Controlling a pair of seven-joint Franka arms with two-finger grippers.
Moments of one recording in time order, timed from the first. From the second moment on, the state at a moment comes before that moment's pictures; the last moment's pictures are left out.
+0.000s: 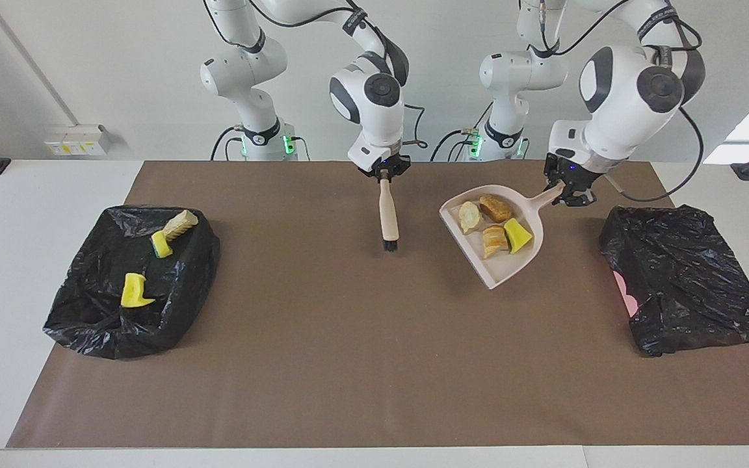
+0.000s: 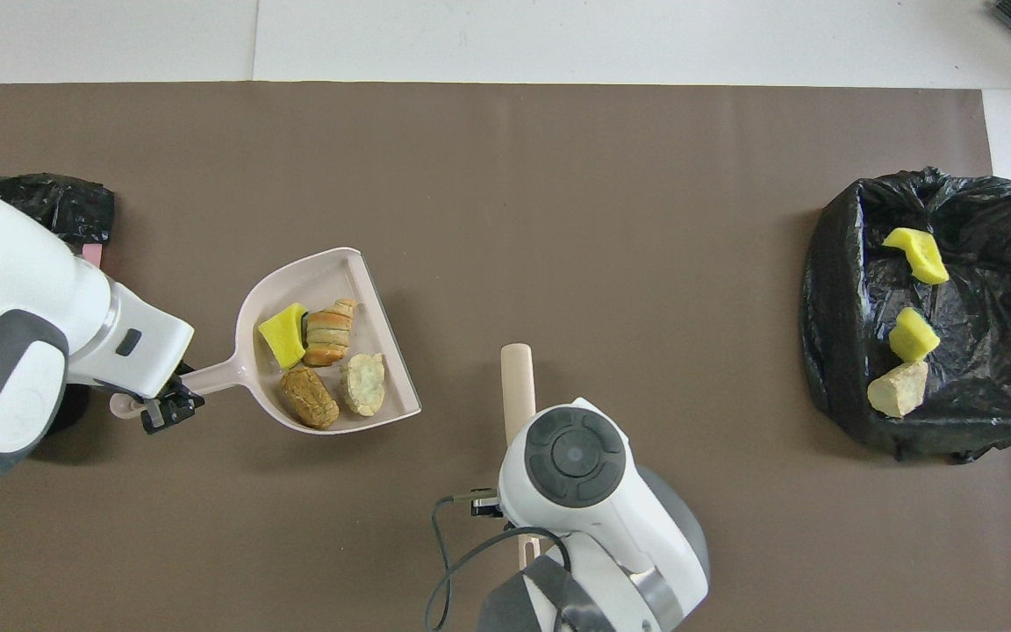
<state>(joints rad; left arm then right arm) 0.06 -0.07 -0.11 -1.91 -0.05 1.60 1.10 0.67 0.09 0.17 -2.14 0.21 2.11 0.70</state>
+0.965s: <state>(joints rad) 0.57 0.07 -0.09 -1.57 0.08 1.51 1.59 0.76 0.15 0.17 -2.11 0.20 2.11 0.77</state>
